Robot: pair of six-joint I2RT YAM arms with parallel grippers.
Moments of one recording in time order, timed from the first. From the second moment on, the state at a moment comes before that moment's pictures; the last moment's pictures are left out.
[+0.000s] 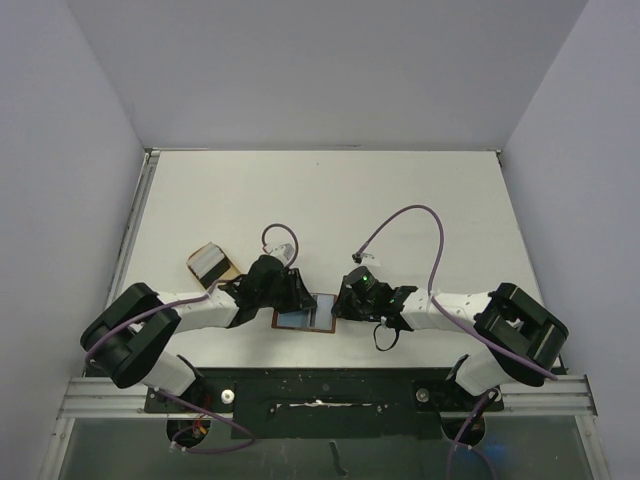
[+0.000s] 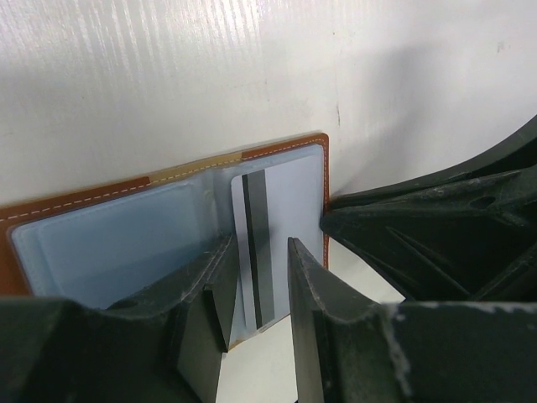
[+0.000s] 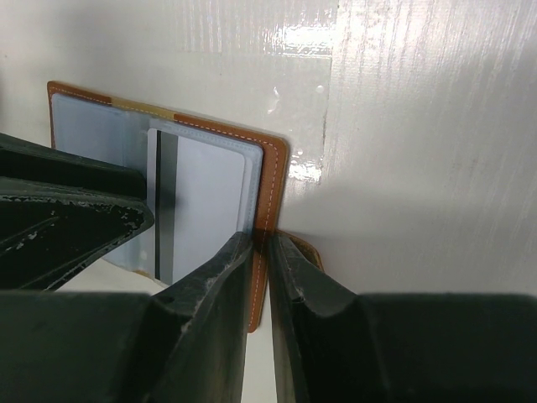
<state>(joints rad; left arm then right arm) -0.73 1.47 0.51 0.24 0.18 -0.86 0.88 1.47 0.59 0.01 0.10 0.90</state>
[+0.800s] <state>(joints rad) -0.75 1.53 0.55 0.30 0.20 -0.91 0.80 1.48 0.62 -0.01 0.11 0.85</state>
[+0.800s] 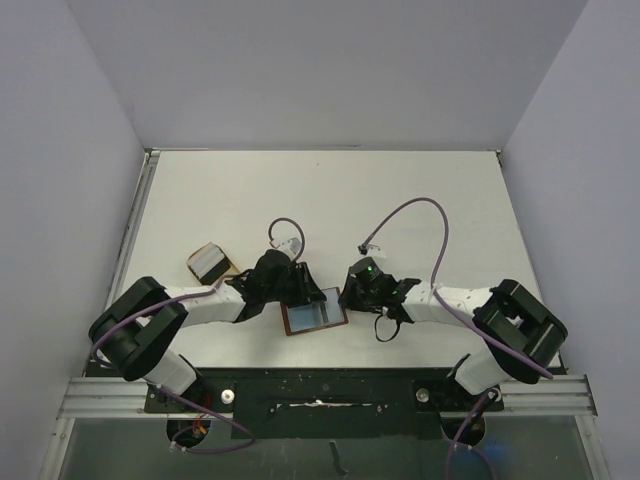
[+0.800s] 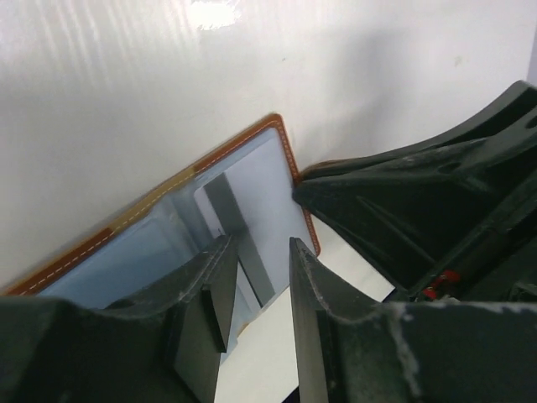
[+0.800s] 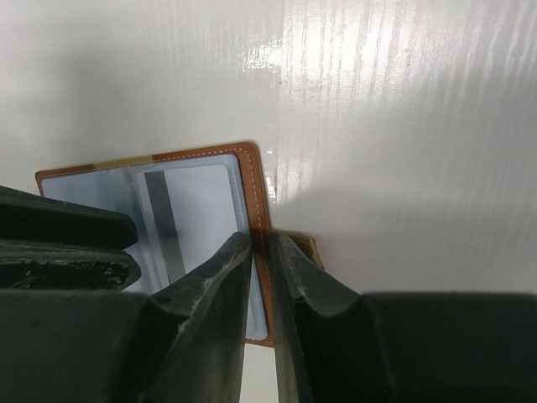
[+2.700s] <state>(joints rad) -0.37 1.47 0.85 -0.43 -0.56 0.15 0.78 1.08 0.58 -0.20 0.15 0.71</state>
